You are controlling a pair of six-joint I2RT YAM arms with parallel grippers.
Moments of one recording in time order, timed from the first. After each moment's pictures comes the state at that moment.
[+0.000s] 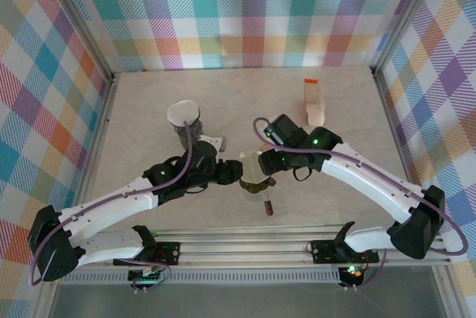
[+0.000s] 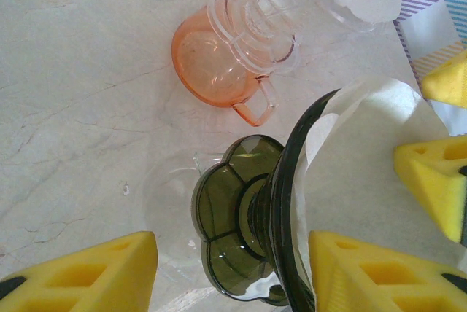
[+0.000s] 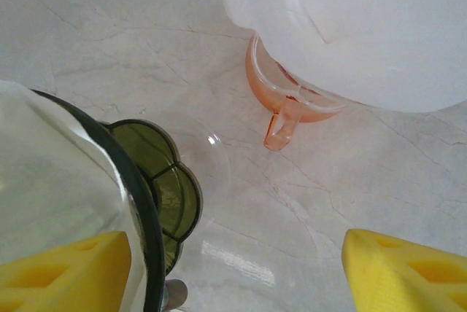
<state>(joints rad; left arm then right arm) -0.89 1.10 0.81 -0.37 -0.01 -0.73 0.85 1.31 1.25 -1.05 0.15 0.38</state>
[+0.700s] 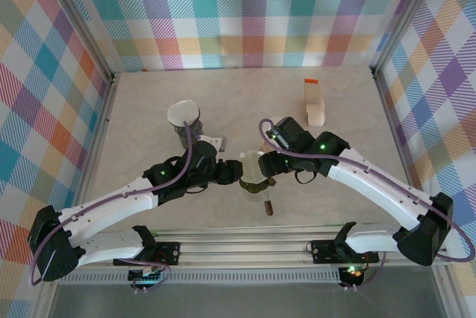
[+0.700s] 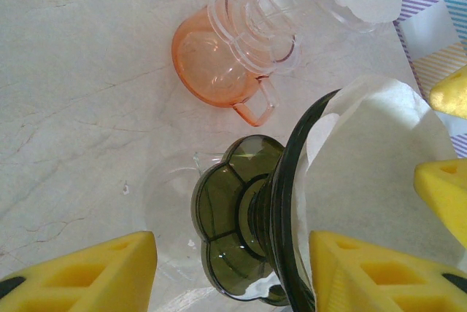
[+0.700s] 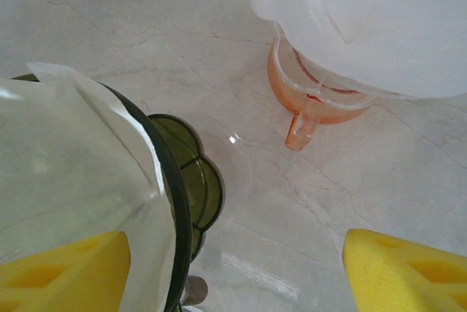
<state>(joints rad) -0.89 1.10 0.81 -0.37 -0.01 -0.74 0.85 1.25 1.20 -1.00 0.10 0.40</state>
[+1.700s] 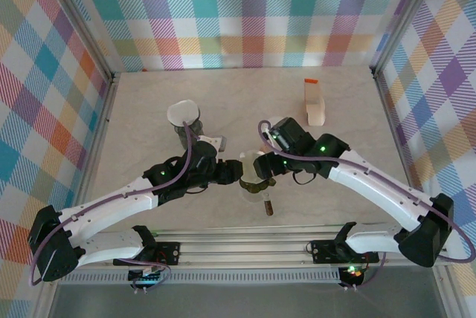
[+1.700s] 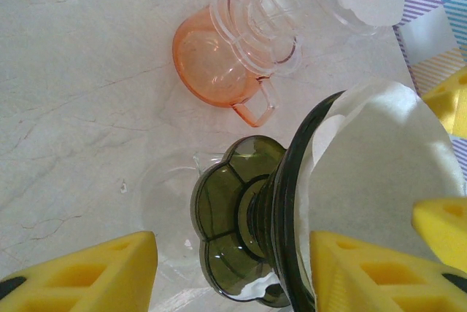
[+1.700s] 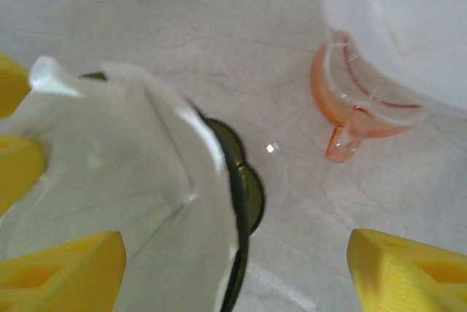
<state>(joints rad) -0.89 1.10 0.81 -0.36 -0.01 -0.76 0.84 1.24 1.17 -0.93 -0.01 0.36</state>
